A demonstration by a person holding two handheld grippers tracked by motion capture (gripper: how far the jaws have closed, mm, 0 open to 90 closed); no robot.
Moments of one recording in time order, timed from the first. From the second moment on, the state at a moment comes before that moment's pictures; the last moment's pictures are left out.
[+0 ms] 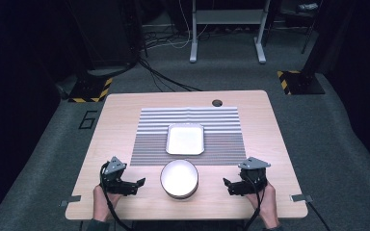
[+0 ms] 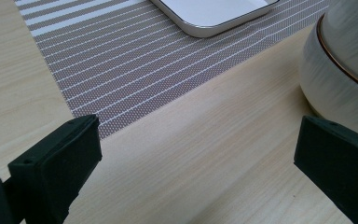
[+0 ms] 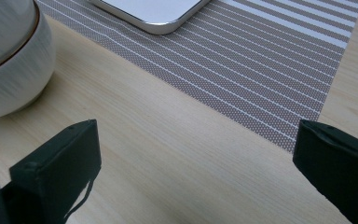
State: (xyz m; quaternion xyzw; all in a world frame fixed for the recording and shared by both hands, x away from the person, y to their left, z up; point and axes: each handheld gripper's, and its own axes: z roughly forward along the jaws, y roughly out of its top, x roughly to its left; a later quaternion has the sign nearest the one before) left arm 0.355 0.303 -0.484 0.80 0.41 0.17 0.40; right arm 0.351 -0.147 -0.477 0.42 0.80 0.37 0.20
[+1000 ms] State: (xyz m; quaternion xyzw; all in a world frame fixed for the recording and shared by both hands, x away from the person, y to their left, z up) left arm 0.360 0.283 -0.453 0.81 0.38 0.17 0.42; right arm 0.349 -0.107 -0.442 0.37 0.81 0.40 0.19
